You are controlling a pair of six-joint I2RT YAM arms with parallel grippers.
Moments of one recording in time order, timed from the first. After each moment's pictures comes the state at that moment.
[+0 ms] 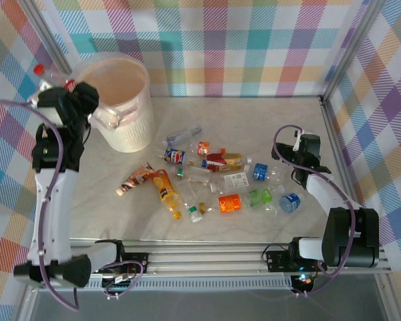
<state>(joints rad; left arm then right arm) 0.02 1.20 1.58 -0.58 -0.18 -0.77 -0.02 1.29 0.70 -0.04 0.00 0.18</state>
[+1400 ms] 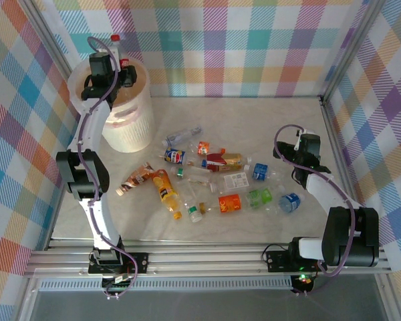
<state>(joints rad) 0.02 2.02 2.03 -0.37 0.08 -0.09 -0.02 1.30 0.70 -0.03 0.05 0.21</state>
